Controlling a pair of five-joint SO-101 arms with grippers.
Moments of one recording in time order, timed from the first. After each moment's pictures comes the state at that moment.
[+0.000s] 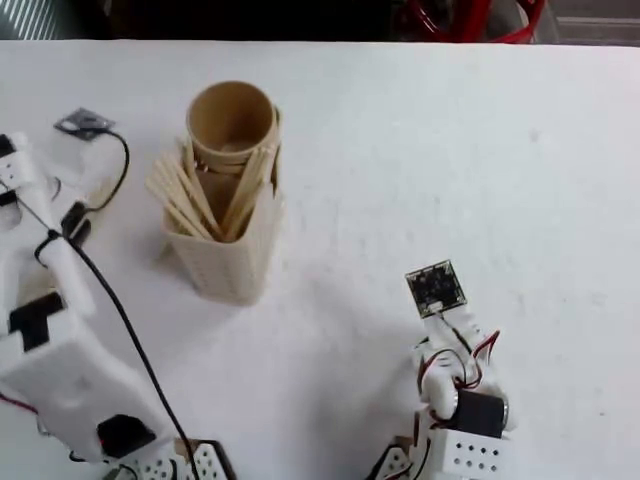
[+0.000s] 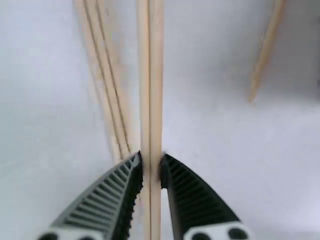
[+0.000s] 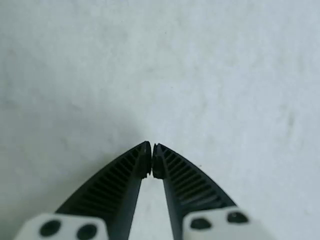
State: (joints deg) left arm -34.4 18.4 -12.5 90.1 -50.3; right arm 7.1 -103.0 96.4 72.4 32.3
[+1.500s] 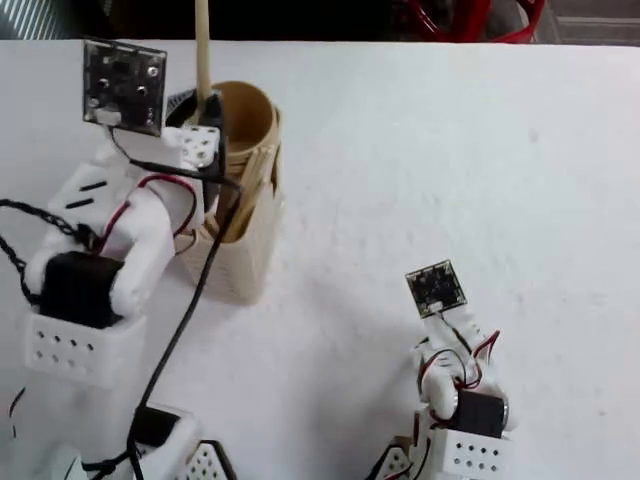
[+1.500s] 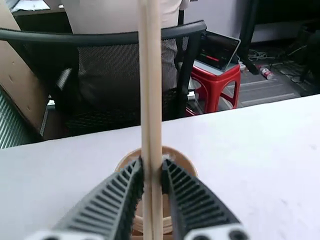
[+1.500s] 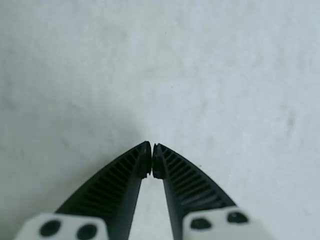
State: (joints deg) left arm 7.3 -41.0 14.3 57.0 0.1; right arm 7.1 -103.0 96.4 72.4 32.3
